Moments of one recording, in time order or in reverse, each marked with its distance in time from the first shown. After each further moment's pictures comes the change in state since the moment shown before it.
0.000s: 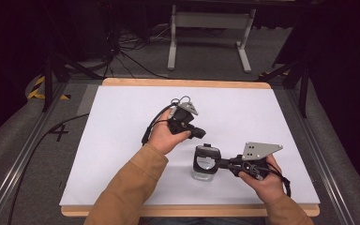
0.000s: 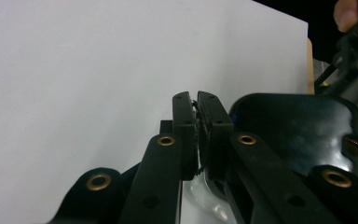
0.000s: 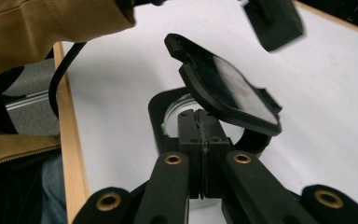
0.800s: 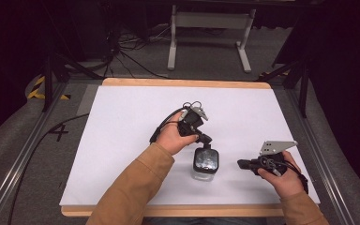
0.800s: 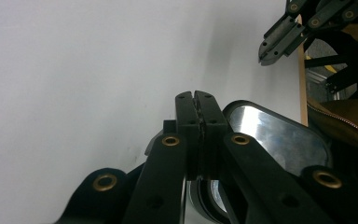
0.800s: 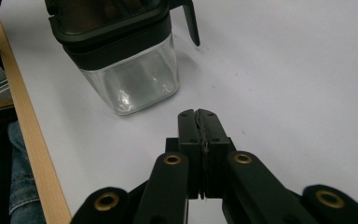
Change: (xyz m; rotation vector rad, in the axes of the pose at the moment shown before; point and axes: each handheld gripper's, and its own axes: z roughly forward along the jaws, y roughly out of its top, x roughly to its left) left arm 0.002 0.011 0.044 0.127 -0.101 0.013; right arm -0.039 -0.046 -0.032 0.185 -0.082 0.168
